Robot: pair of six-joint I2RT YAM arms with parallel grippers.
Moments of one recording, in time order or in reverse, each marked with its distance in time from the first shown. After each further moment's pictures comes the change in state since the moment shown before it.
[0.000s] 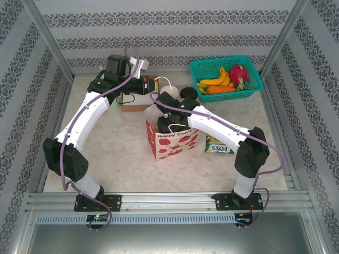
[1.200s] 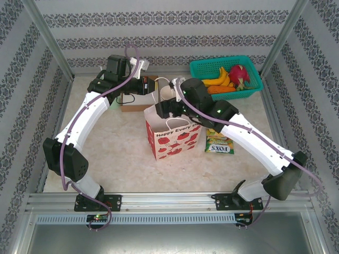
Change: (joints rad) left arm 0.000 0.000 0.000 -0.008 0.016 0.003; right arm -0.069 -0.351 -0.100 0.352 -0.055 -0.272
